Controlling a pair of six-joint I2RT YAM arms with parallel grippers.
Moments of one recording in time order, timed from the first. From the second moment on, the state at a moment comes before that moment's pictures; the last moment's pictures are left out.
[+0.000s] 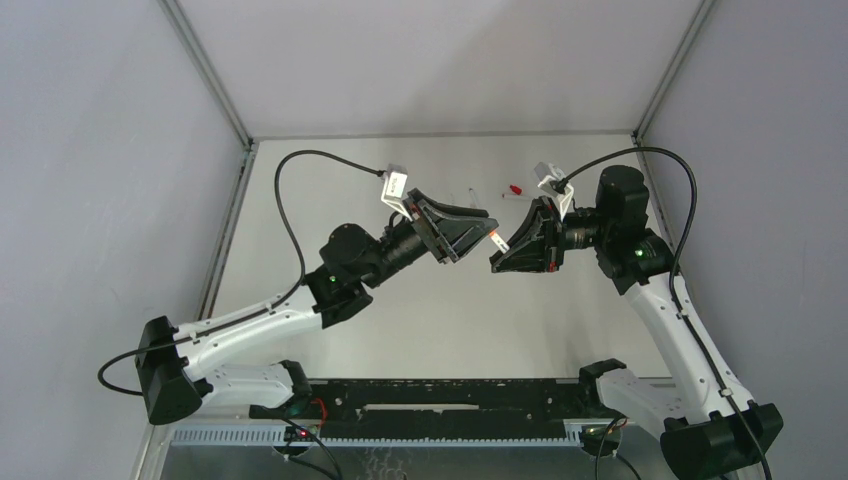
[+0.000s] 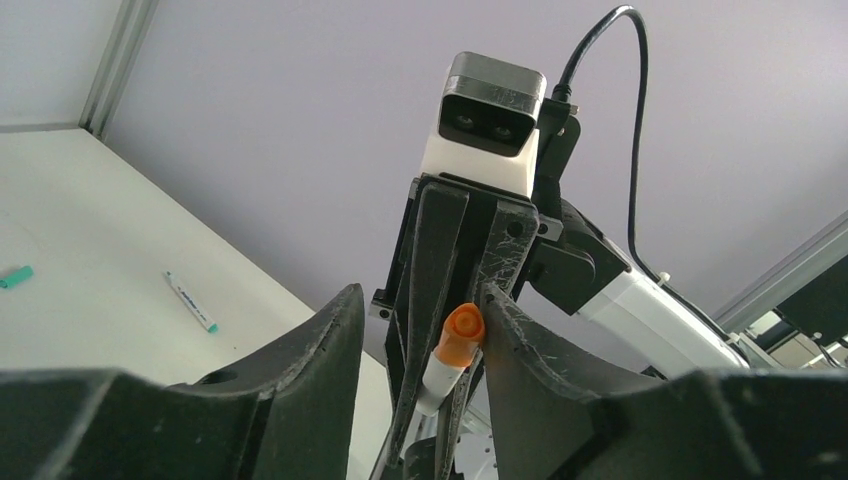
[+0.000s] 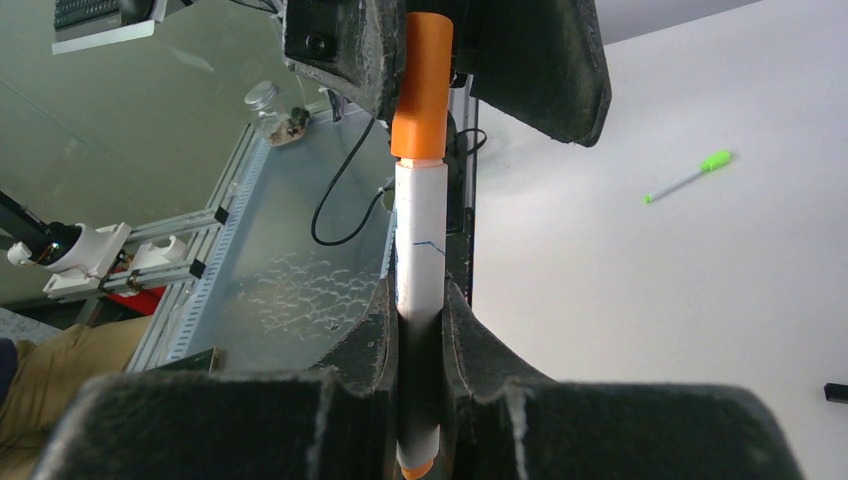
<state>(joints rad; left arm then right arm) -1.04 1.18 0.96 0.55 0.04 -0.70 0.26 0.99 1.05 -0.30 -1.41 0.13</state>
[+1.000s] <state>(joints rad) -1.07 1.25 0.96 0.59 -0.09 -0.71 0.21 1.02 1.05 -0.36 -1.31 0.10</state>
